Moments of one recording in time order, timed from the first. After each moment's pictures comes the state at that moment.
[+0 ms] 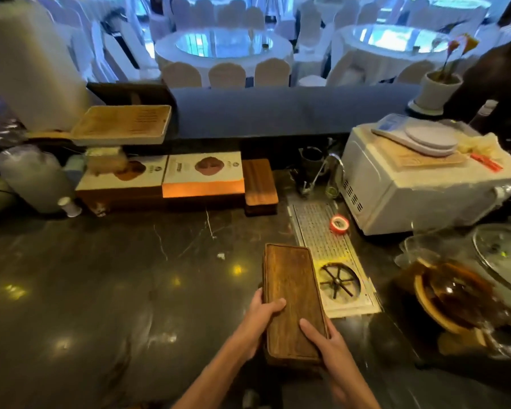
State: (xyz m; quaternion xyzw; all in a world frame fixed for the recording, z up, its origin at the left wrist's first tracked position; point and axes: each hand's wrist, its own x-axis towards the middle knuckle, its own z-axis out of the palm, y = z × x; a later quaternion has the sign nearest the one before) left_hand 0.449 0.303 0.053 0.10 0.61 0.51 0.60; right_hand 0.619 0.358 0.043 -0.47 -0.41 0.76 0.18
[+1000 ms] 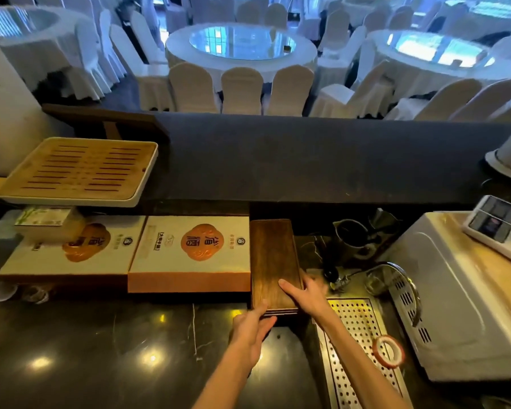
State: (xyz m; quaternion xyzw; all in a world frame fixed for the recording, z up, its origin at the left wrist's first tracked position) left_hand 0.231 0.577 0.018 -0.19 0.54 0.63 0.53; right_hand 0.310 0.726 -0.023 -0.50 -0.71 0.50 0.01
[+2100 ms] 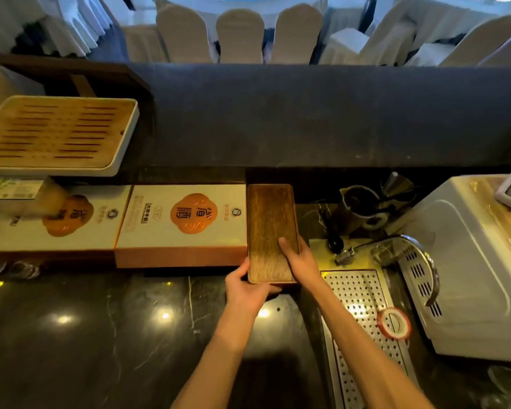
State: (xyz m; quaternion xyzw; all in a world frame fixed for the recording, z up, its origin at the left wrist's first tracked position) left_hand 0.215 0.602 0.002 -0.19 0.48 0.68 0.52; right_hand 0.284 0.728 -0.047 -0.44 -0.60 0.65 0.14
